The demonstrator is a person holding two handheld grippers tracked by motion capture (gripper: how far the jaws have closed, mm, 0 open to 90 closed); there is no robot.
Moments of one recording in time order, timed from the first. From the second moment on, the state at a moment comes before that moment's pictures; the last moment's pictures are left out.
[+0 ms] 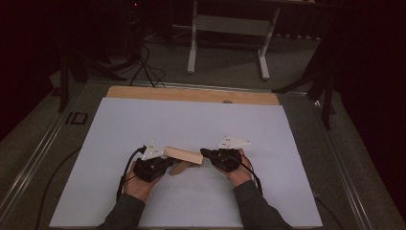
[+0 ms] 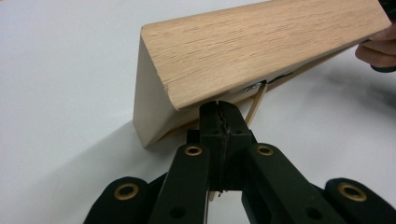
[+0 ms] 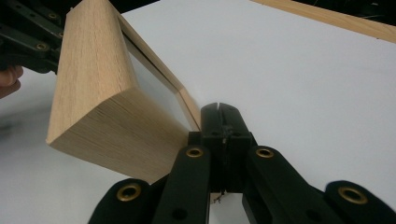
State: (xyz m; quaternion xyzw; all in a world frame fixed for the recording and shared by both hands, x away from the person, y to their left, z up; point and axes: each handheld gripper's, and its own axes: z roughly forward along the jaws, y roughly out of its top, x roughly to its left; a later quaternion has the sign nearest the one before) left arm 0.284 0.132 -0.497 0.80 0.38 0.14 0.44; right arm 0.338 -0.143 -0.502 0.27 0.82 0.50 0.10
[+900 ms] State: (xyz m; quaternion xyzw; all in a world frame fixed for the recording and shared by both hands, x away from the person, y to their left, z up) left arm 0.282 0.126 -0.491 0.80 0.37 0.14 0.44; right arm 0.328 -0.137 -0.502 0.24 0.83 0.49 0.11
